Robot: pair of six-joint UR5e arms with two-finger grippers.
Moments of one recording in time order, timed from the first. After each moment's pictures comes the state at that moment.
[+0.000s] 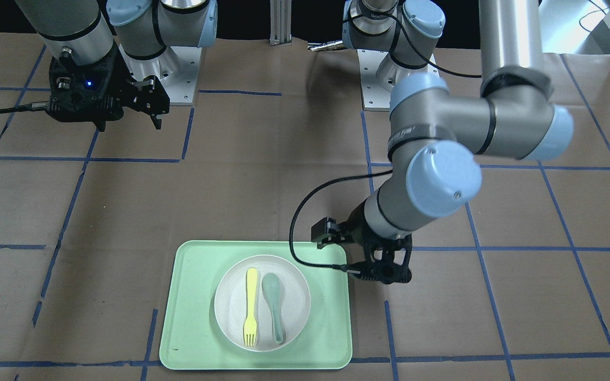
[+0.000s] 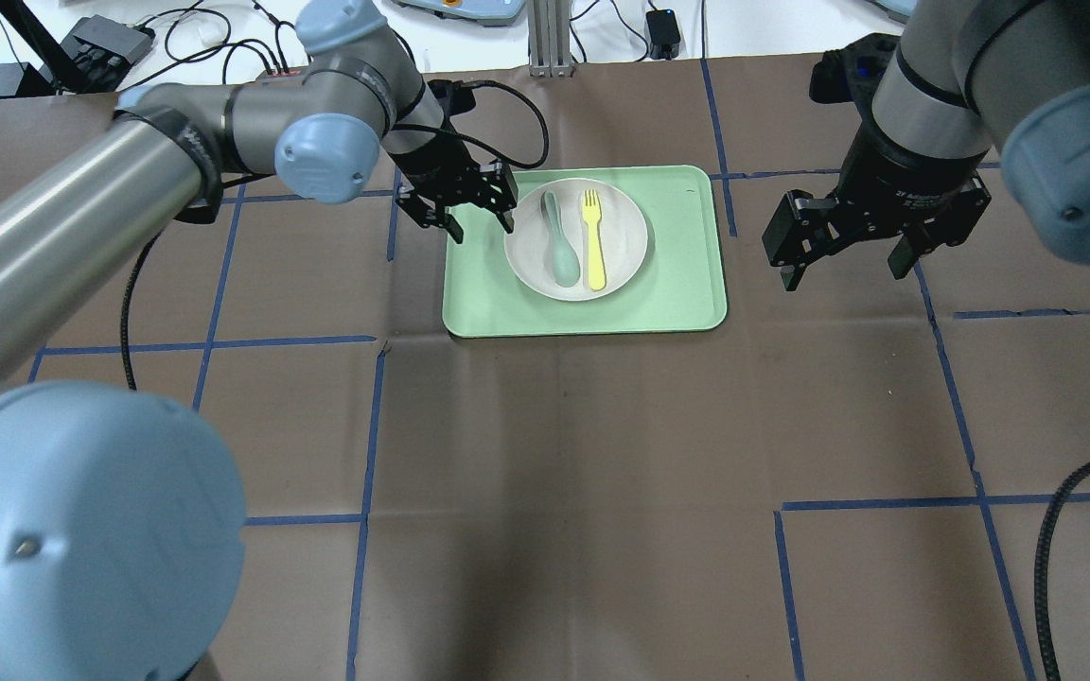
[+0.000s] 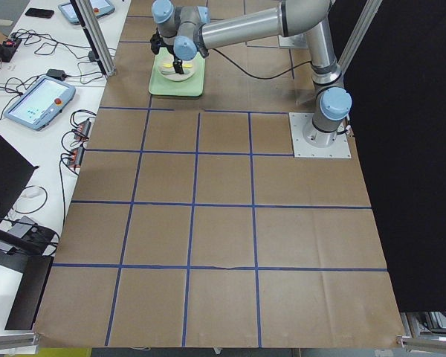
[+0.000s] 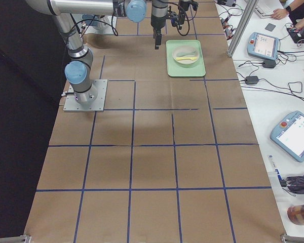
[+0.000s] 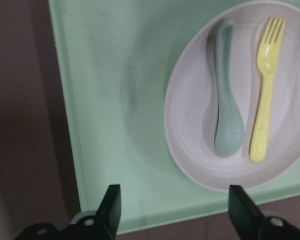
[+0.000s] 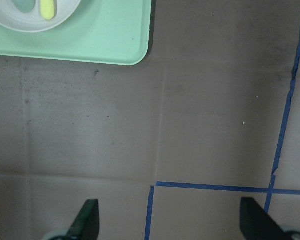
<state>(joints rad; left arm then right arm) -1.66 -1.97 -1.41 -1.43 1.38 -0.05 1.57 -1.63 1.68 -1.57 -1.58 -0.08</state>
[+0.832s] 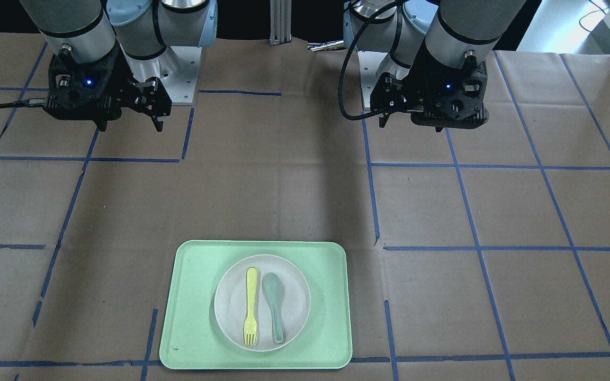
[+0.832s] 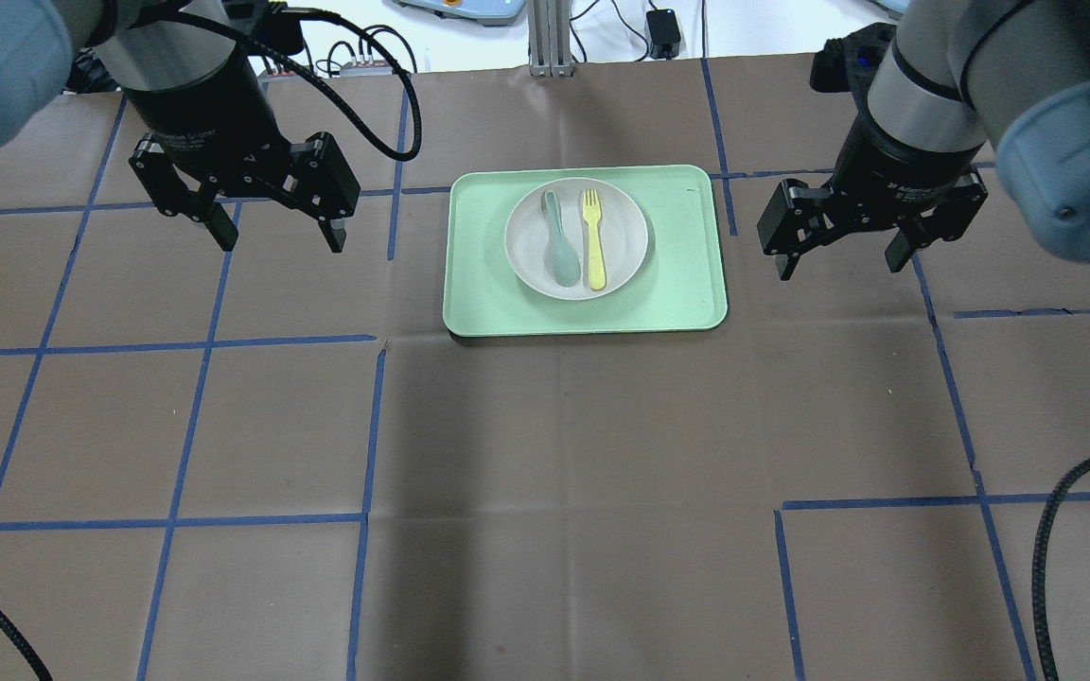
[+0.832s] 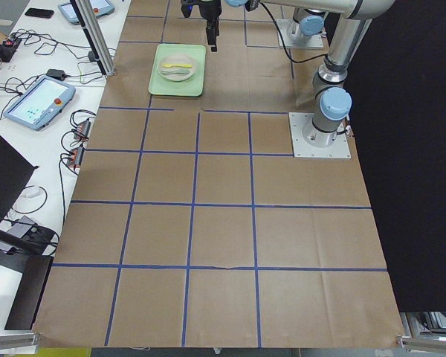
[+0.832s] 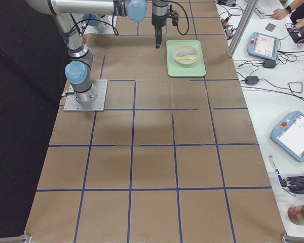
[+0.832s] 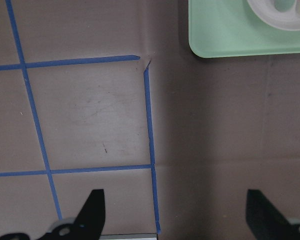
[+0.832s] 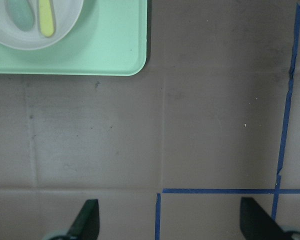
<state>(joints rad) -1.62 -1.63 -1.44 -1.77 1.57 0.03 1.58 -1.62 1.68 -1.60 -1.57 0.00</state>
